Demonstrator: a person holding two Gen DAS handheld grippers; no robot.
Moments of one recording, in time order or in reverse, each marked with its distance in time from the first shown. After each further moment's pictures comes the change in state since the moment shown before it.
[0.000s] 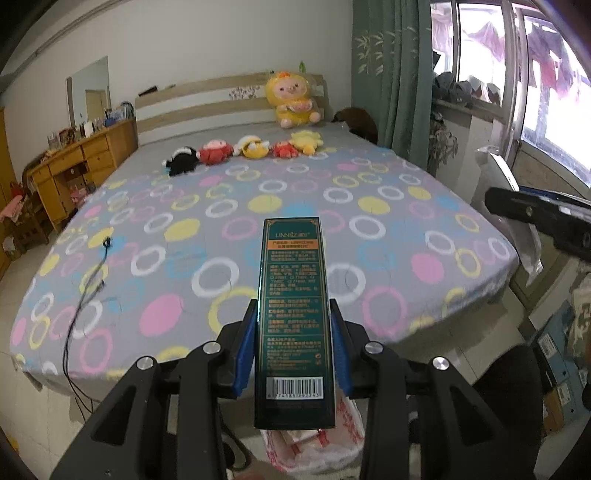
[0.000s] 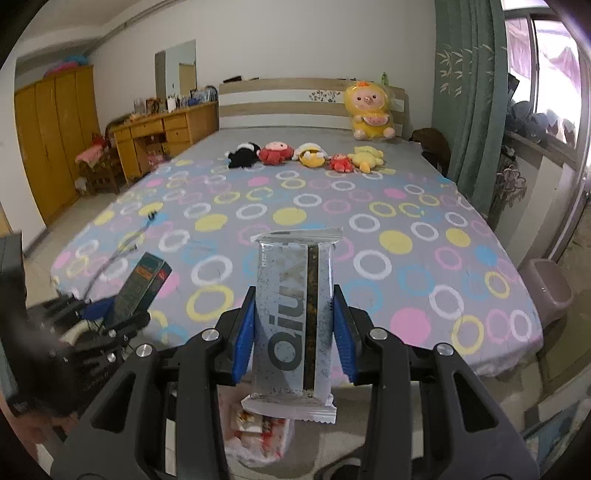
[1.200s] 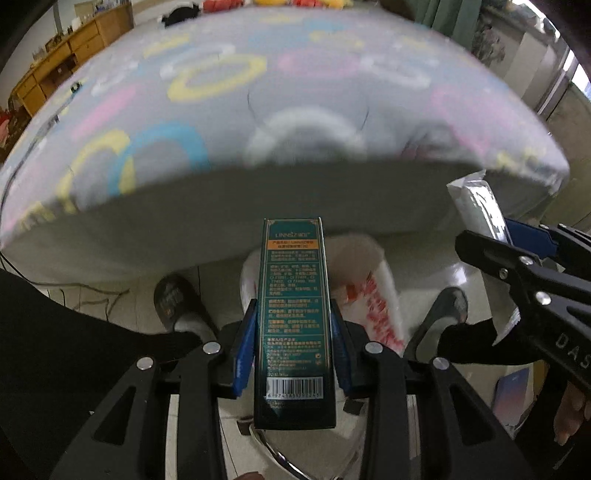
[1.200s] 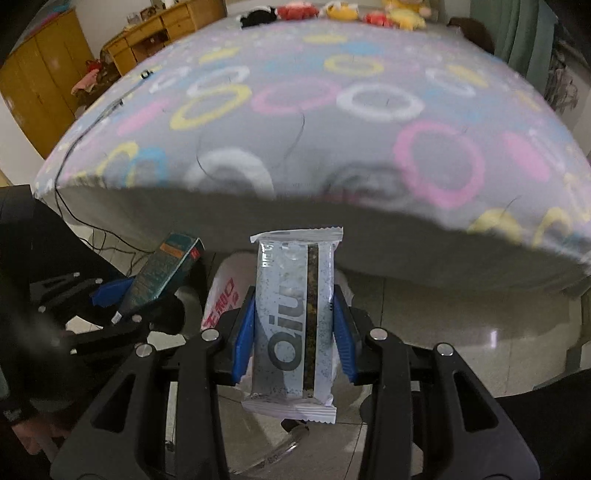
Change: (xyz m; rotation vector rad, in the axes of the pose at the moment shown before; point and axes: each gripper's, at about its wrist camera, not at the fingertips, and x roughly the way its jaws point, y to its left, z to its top) left arm 0.165 0.008 -0.186 -0.090 0.487 0.019; right arm 0.194 0.058 -0.199 0.037 0.437 0.116
